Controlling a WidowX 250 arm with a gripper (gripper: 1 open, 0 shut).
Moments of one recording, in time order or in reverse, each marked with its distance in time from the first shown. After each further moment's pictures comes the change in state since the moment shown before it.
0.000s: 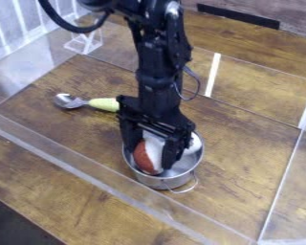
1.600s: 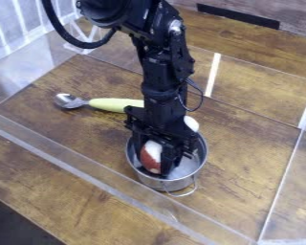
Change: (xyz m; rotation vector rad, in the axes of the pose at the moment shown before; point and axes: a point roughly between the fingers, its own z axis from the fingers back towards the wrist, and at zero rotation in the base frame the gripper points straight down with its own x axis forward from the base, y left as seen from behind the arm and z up) arm 0.006 -0.004 -0.012 -0.027 -0.012 -0.063
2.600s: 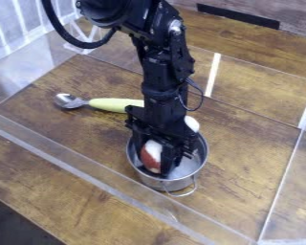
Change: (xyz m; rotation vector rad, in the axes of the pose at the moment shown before) arm 0.001 0.000 0.000 0.002 -0.005 -0.021
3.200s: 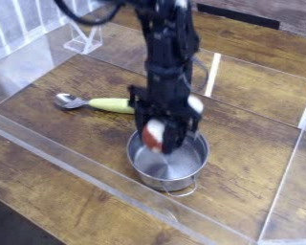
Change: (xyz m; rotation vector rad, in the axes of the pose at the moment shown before) arm 0.011 0.003 0.044 0.034 -0.035 -0.014
